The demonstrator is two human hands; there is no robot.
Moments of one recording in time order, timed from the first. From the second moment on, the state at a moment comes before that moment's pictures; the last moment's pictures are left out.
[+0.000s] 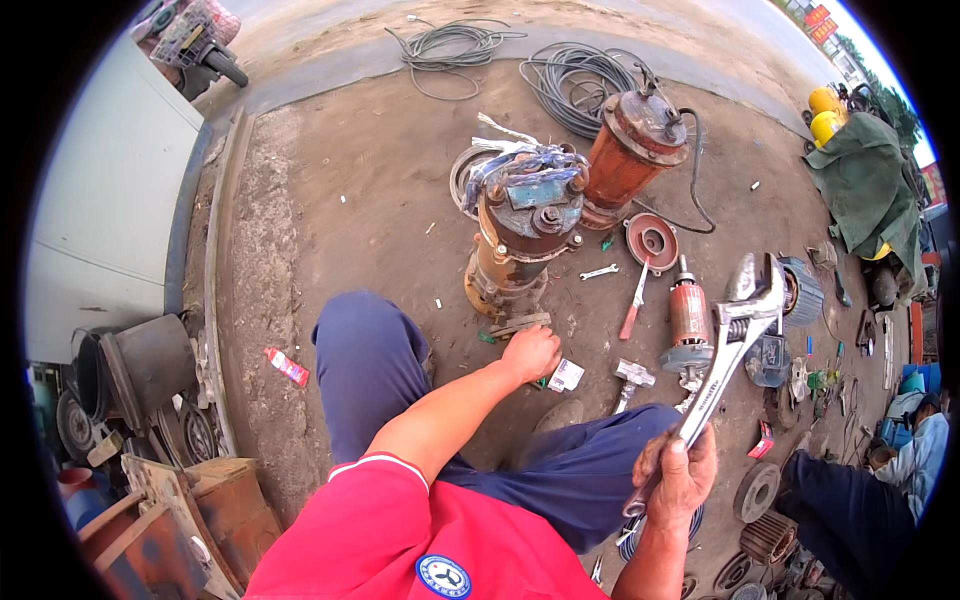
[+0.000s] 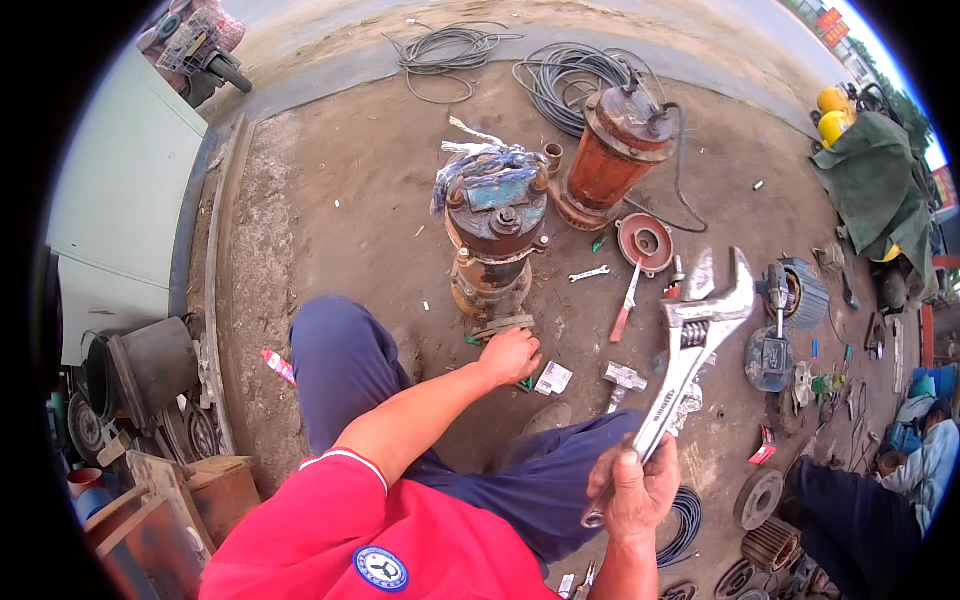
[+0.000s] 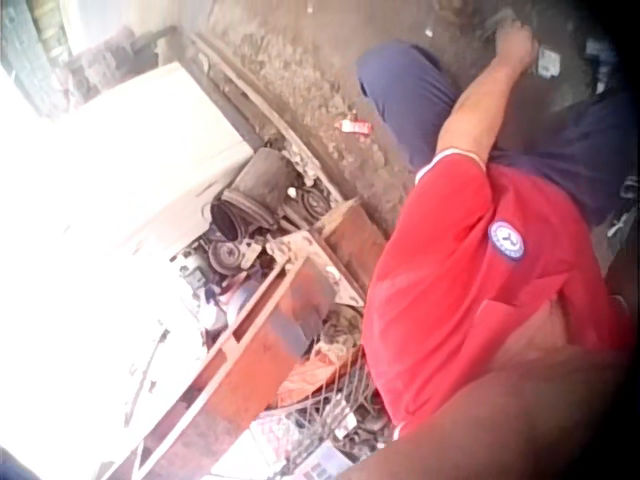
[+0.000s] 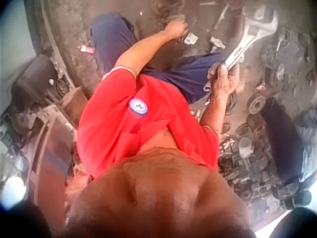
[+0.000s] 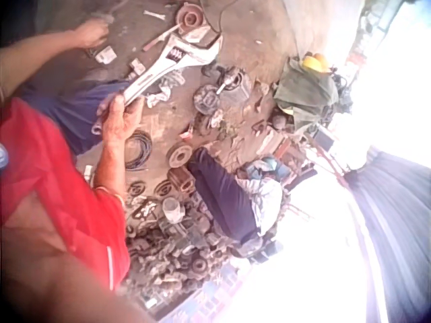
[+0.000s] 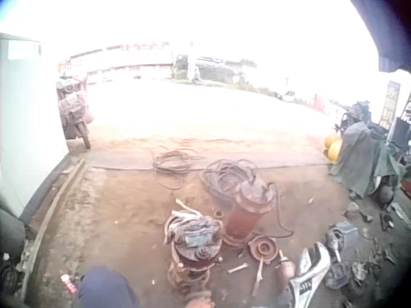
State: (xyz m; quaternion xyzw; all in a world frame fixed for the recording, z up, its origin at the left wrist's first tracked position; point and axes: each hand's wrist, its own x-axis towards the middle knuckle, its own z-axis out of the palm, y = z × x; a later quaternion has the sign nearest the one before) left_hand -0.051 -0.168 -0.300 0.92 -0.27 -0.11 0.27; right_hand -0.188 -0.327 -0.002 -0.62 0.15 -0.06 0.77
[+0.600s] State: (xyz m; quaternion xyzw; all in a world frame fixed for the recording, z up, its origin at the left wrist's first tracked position) left_hand -0.051 -0.173 -0.315 0.91 -0.25 -0.04 0.34; right_hand -0.097 -0.300 -0.013 -0.67 0.17 0.35 0.63
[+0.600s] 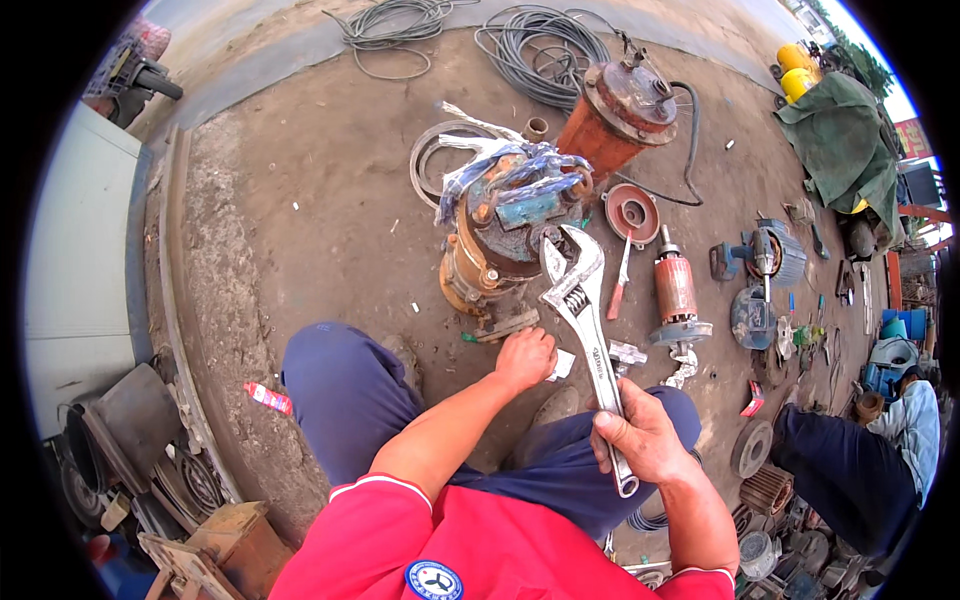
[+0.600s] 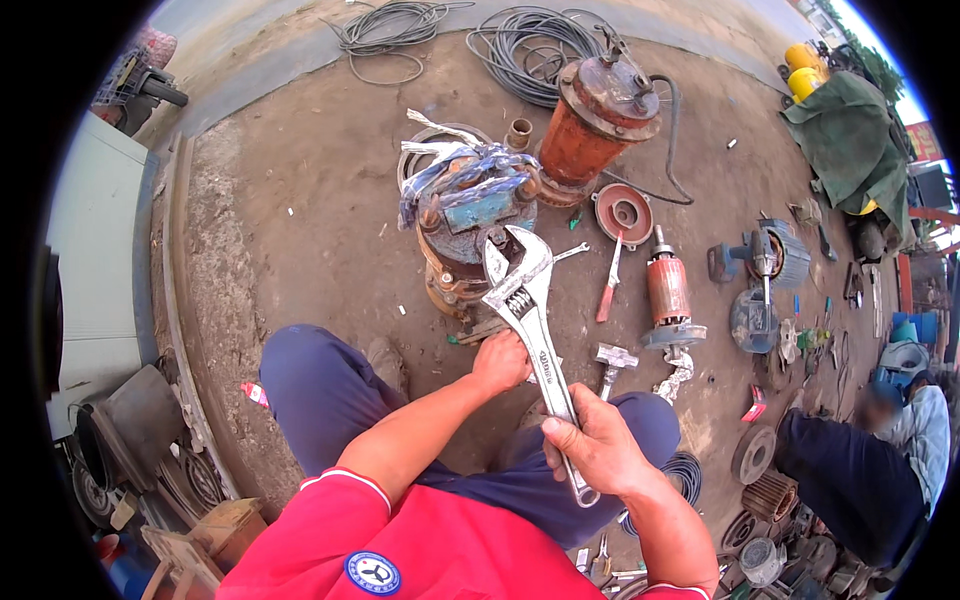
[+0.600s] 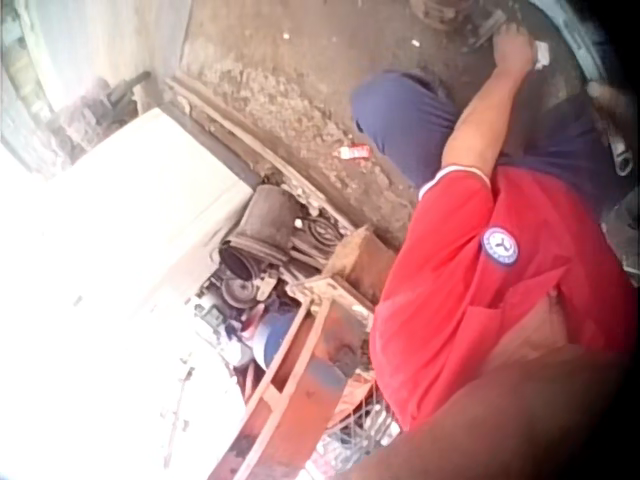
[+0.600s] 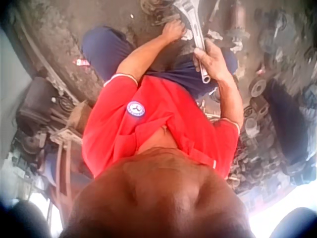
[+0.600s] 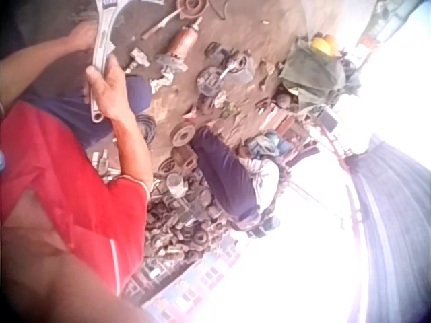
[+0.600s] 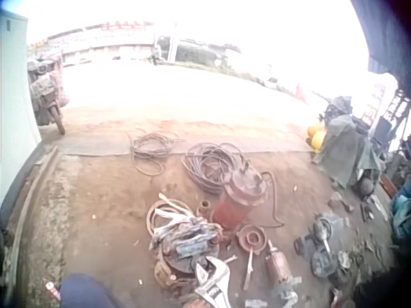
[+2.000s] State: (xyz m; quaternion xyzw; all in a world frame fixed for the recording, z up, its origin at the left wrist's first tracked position) left_hand -0.043 -0.173 -0.312 0.82 -0.13 -0.24 0.50; right_hand 0.008 -0.249 -0.029 -0.55 0.19 0.29 0.76
